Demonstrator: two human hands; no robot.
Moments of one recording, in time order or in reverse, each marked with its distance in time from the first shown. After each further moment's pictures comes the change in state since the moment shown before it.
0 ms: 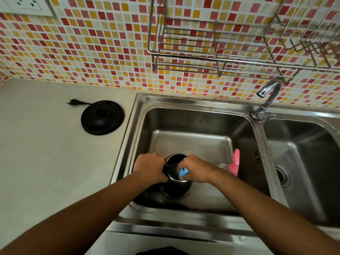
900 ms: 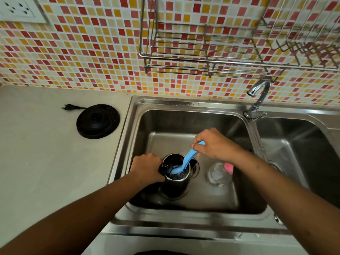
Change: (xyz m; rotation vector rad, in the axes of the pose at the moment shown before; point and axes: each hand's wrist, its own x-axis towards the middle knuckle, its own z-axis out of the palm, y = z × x) left_hand 0.003 -0.001 0.003 -0.071 0.005 -0.039; right_hand -0.047 -0.002 -0.086 0.112 0.306 0.141
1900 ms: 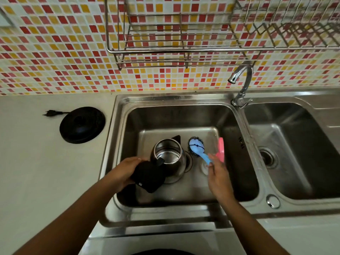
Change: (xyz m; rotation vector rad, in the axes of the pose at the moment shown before) left_hand -0.002 -0.027 0.023 -1.483 -0.210 -0.452; right_hand -0.058 0.084 0.142 0.619 0.591 0.461
